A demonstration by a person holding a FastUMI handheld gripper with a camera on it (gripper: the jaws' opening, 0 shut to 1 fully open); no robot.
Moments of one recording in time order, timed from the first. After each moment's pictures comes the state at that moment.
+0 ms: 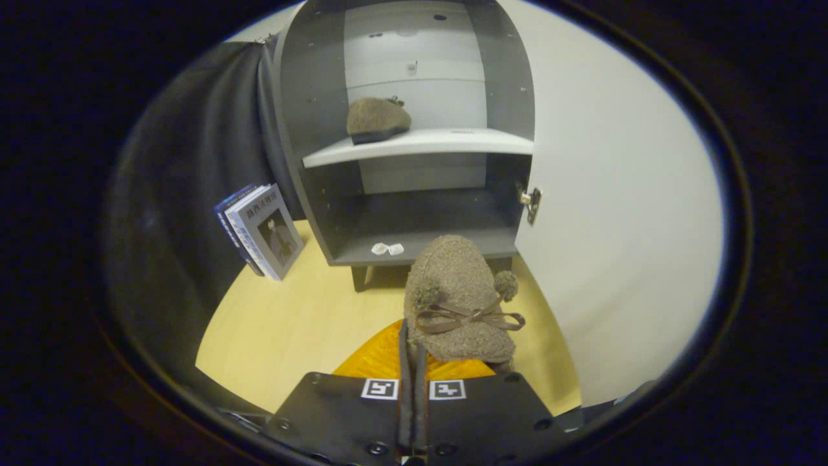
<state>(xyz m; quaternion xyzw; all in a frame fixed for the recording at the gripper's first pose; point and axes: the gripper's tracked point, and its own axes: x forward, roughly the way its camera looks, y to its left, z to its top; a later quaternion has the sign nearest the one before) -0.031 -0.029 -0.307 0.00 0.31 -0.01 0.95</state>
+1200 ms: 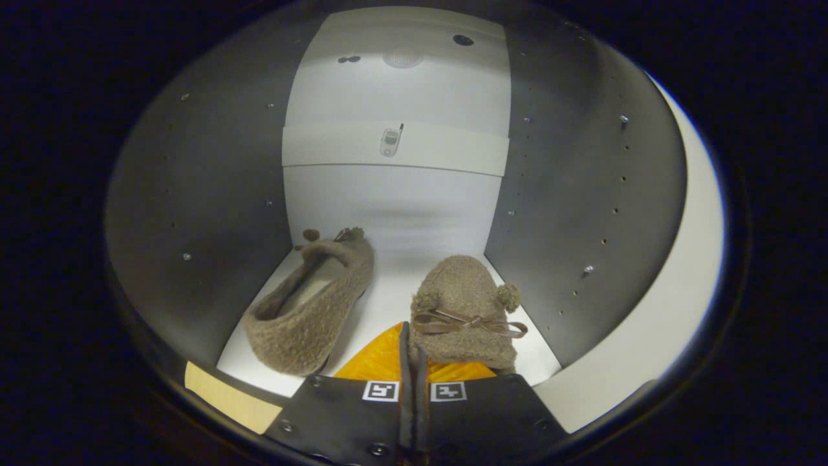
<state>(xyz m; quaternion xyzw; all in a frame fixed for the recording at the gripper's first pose) 0.253 -0.052 -0.188 -0.07 0.22 -0.08 0.97</state>
